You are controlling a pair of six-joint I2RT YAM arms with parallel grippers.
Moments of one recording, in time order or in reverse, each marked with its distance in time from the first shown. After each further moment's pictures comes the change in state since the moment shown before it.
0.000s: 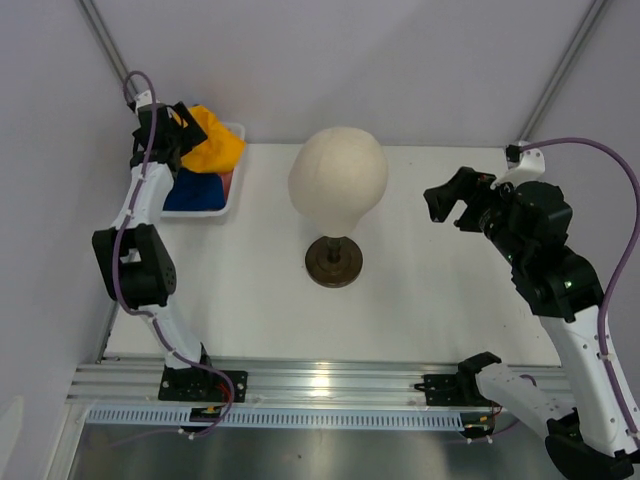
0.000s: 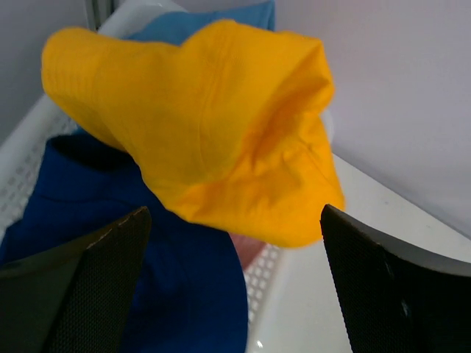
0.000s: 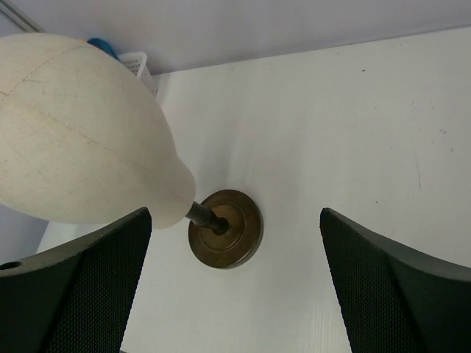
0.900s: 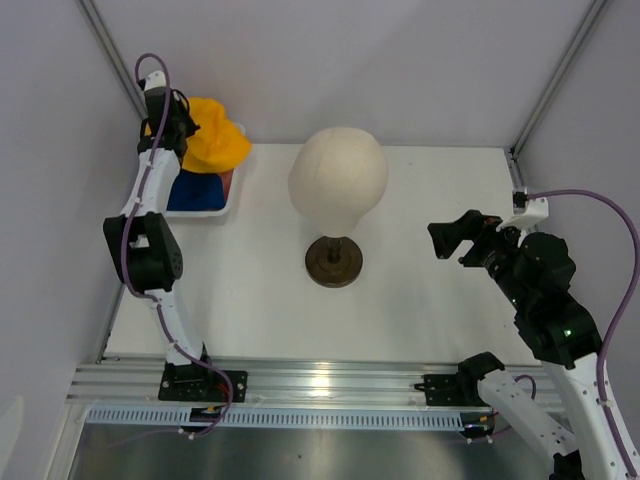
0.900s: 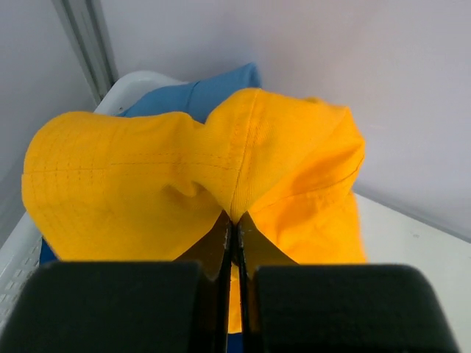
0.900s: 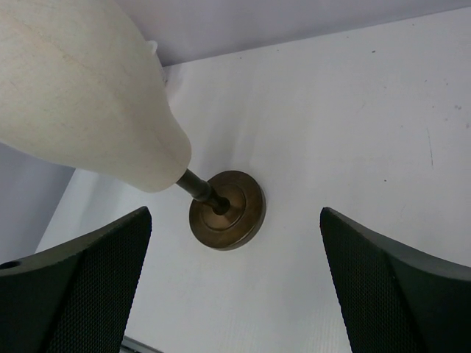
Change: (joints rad) left arm -0.022 0.221 0.244 0.053 -0.050 0.170; right arm 0.000 -0.271 -0.294 0.075 -0.042 0.027
